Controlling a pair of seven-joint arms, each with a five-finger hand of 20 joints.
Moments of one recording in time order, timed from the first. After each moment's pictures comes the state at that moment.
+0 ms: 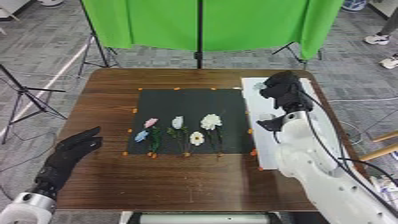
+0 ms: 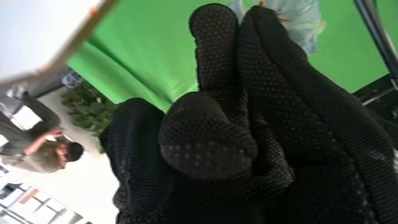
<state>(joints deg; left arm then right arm) 131.7 -63.2 -109.6 -118.1 66.1 -5.4 1.8 -83.6 -54.3 62.2 -110.5 -117.8 22.3 37.7</state>
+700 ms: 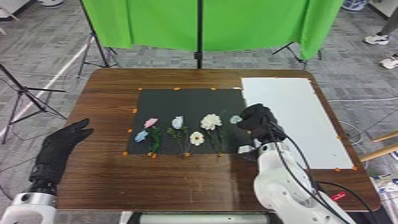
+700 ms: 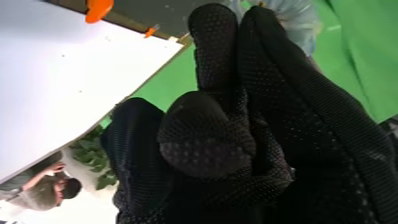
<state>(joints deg) 131.3 -61.1 -105.5 -117.2 62.1 6.5 11.3 -91.2 -59.5 58.2 -110.0 -123.5 19.2 35.4</state>
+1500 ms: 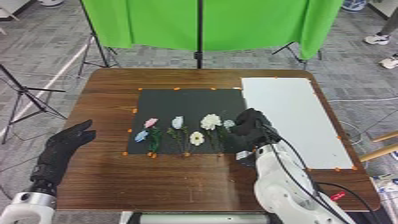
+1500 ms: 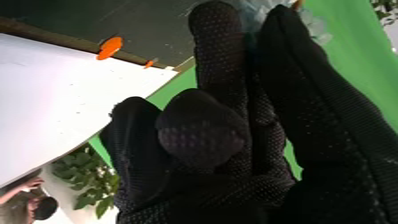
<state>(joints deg) 131.3 -61.7 -106.8 -117.2 63.1 3.1 8.9 -92.0 -59.2 58.5 -111.5 -124.1 11.5 34.7</state>
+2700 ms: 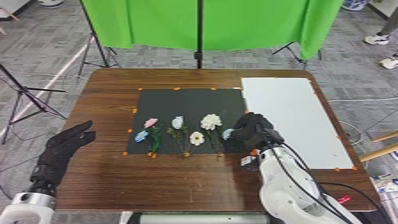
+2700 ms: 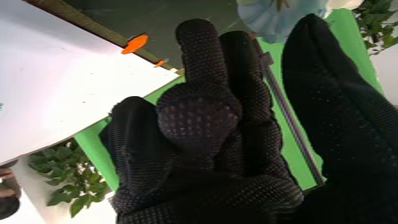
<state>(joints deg) 131.5 -61.9 -107.2 -117.4 63.9 2.7 8.2 -93.4 -56.1 58.2 -113.3 -127.1 8.2 34.6</state>
